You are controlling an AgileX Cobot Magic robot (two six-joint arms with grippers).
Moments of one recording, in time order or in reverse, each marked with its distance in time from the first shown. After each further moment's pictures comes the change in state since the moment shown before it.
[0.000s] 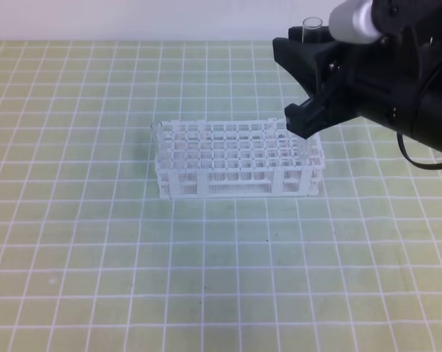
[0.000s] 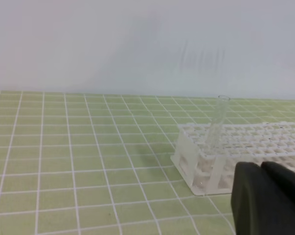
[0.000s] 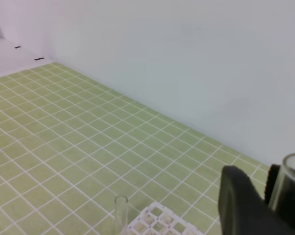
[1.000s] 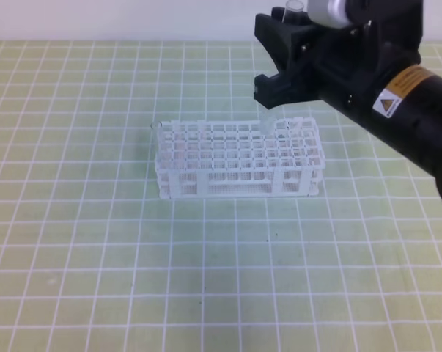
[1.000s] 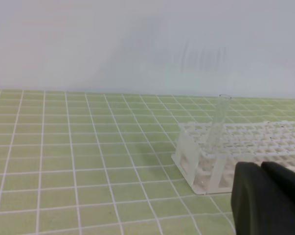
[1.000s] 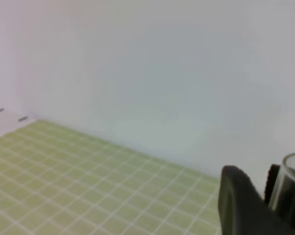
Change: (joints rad) left arm 0.000 0.000 0.000 0.000 0.005 0.000; right arm 0.020 0.121 0.006 -1.737 -0.372 1.864
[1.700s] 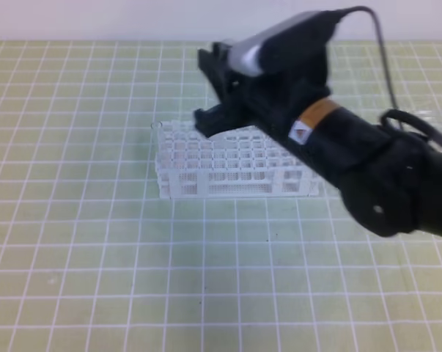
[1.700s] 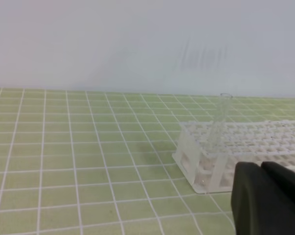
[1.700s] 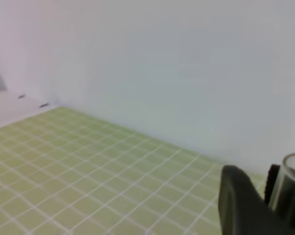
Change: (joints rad) left arm 0.000 0.002 0.000 0.000 0.002 -0.001; right arm 0.056 0.259 -0.037 -0.016 -0.235 -0.003
